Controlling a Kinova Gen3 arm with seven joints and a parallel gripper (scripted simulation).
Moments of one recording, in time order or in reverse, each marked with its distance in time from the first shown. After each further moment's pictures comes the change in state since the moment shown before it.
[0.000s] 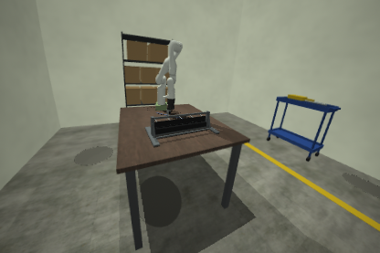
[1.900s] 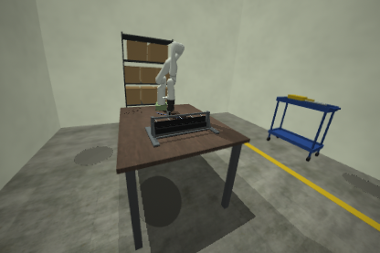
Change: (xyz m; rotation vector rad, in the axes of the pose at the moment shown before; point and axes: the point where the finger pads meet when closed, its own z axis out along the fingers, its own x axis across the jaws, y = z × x) arm 0.000 -0.001 0.010 0.001 0.000 -0.002
